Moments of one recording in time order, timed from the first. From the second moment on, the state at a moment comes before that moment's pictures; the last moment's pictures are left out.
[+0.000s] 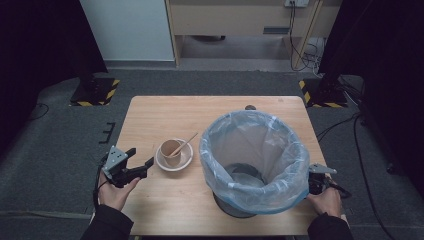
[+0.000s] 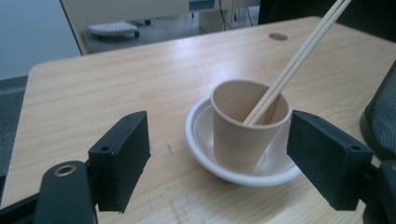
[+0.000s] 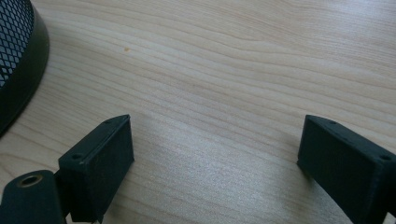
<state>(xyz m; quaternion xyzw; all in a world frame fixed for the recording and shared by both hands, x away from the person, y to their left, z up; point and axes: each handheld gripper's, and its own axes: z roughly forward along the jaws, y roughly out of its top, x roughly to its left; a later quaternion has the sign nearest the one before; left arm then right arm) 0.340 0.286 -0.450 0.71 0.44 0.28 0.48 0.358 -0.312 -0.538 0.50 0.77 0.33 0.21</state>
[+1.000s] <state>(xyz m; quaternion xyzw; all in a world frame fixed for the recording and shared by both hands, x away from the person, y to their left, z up) 0.365 0.233 -0.402 0.68 0.37 0.31 0.55 0.358 -0.312 -0.538 0.50 0.77 0.33 0.21</state>
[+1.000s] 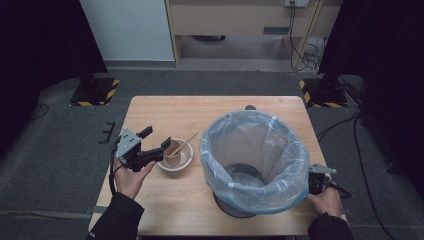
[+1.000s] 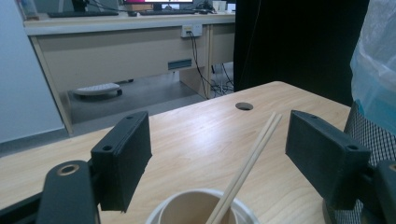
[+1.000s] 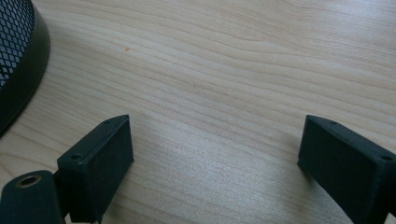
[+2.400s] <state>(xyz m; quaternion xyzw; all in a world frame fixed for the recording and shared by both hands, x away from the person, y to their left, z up) 0.406 0.180 -0.465 0.78 0.35 0.26 0.45 0.360 -0.312 -0.538 0.49 0.77 0.33 0.21</state>
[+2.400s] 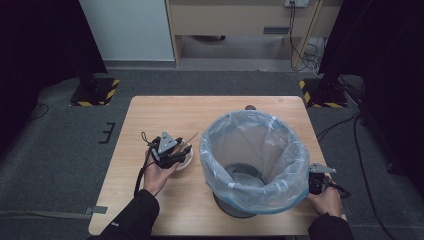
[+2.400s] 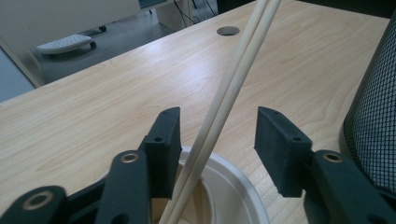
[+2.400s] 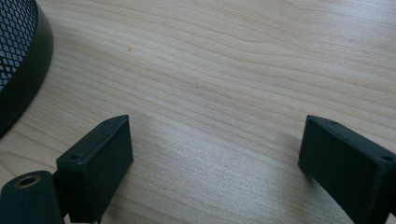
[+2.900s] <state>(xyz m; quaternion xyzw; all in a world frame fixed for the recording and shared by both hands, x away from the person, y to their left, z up) 0.413 0.185 -0.469 0.78 0.37 0.24 0.44 0.360 -0.312 -0.538 0.49 0.78 0.34 0.21</state>
